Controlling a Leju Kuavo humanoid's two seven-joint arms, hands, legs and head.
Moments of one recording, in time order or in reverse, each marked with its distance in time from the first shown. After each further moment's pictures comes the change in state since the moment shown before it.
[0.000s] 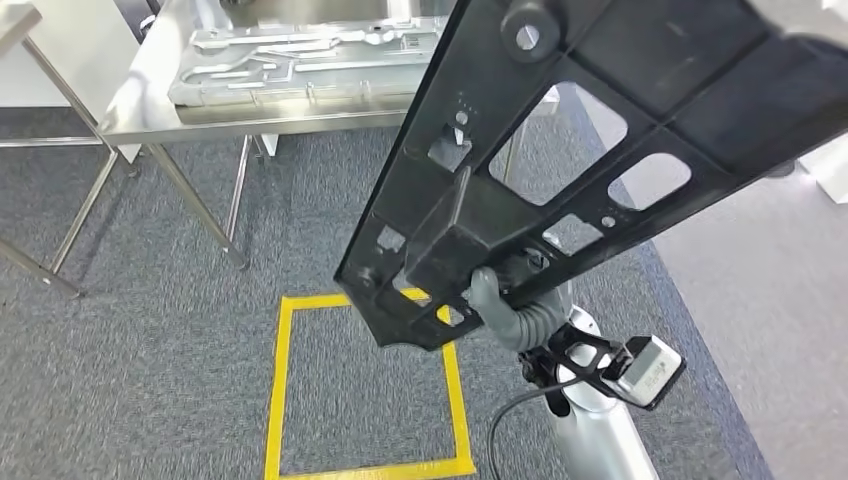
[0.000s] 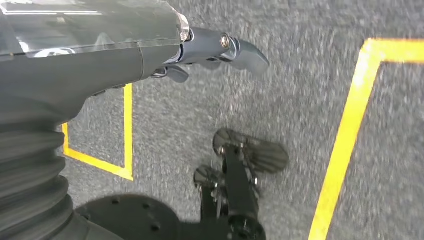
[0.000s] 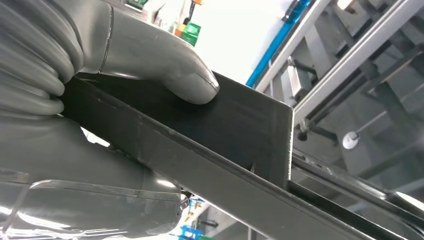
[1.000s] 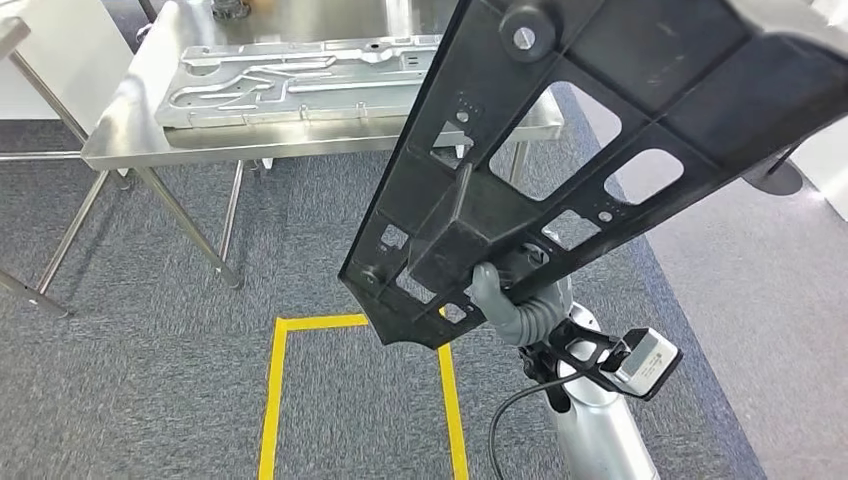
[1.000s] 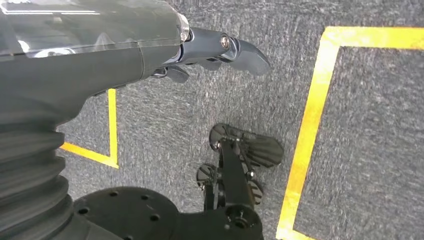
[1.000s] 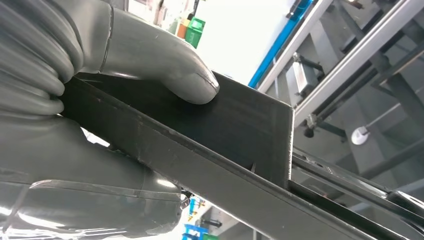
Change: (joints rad) left arm 0.003 -0.005 0.000 0.000 0.006 0.000 -0.003; right arm -0.004 -0.002 -0.014 0.025 0.000 0.010 0.000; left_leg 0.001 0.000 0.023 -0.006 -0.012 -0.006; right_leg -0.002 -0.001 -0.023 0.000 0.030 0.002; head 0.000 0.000
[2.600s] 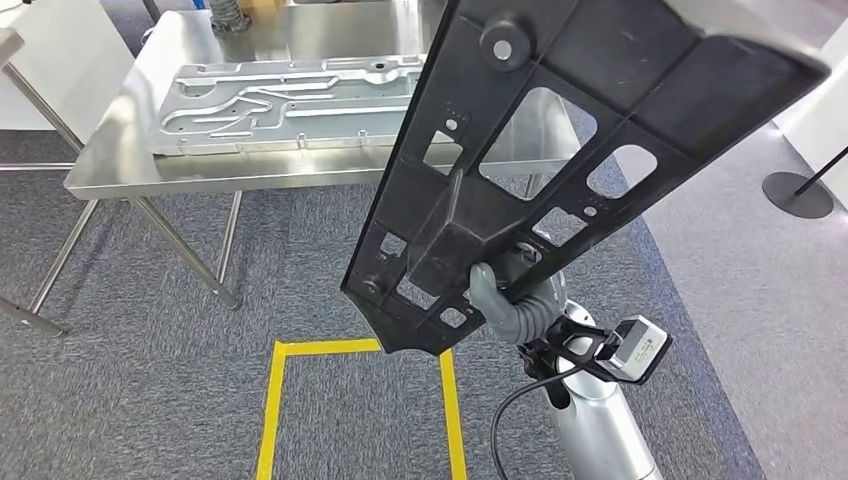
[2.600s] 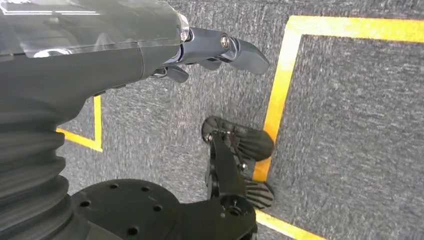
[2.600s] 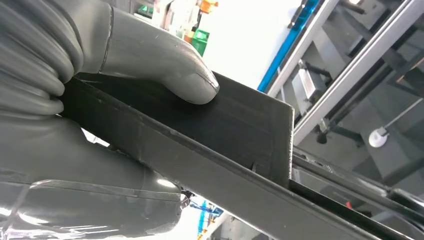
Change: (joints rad) left arm 0.006 -0.020 0.001 0.000 0.000 -0.003 -0.016; right arm -0.011 -0.013 -0.001 0.049 -0.030 0.046 0.000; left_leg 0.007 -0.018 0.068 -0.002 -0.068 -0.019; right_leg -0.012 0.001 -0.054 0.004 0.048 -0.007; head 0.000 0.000
